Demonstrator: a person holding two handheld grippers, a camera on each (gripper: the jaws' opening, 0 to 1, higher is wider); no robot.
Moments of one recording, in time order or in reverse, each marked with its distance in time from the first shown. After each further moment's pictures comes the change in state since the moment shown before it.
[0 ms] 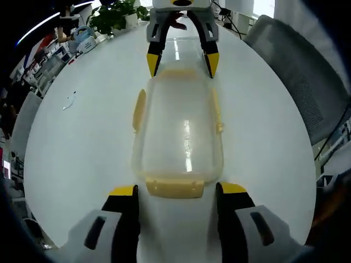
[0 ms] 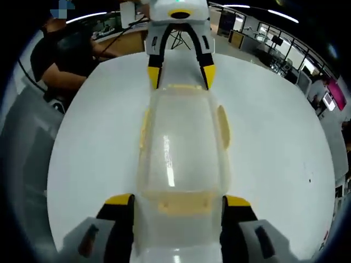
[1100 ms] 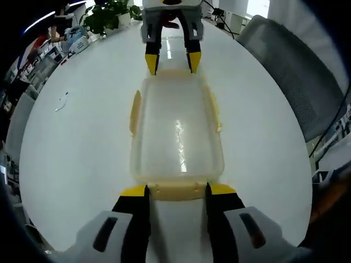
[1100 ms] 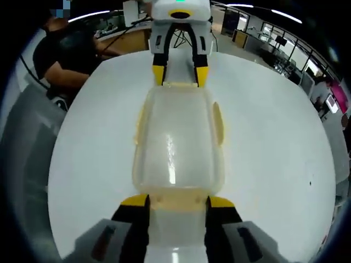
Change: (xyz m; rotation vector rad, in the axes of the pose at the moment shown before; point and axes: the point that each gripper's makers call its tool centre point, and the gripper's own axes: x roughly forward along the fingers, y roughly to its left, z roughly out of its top) left arm 0.002 -0.006 0.000 0.021 0.004 -0.040; right arm -0.002 -0.003 -0.002 -0.021 0.018 0.024
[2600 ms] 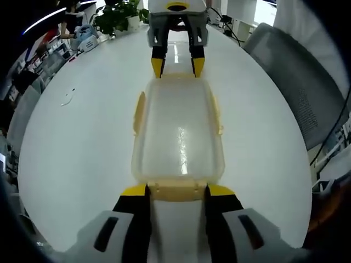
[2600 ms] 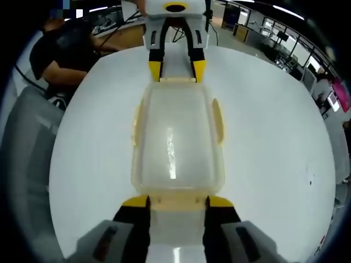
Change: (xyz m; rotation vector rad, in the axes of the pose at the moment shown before) left arm -0.003 -0.001 -0.002 -0.088 -0.049 0.033; right arm 0.002 -0.002 0.001 0.013 0.055 0.006
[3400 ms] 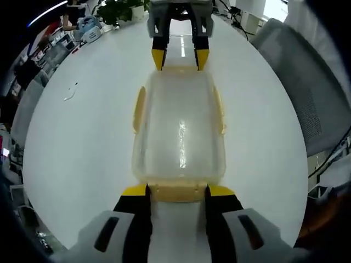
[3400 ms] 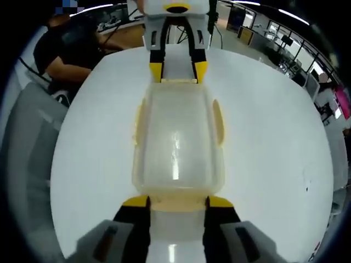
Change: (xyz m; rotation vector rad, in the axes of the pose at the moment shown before) left arm -0.012 -0.003 0.008 -0.002 0.090 0.055; right arm -0.016 -0.002 0.002 -0.055 -0.010 0.001
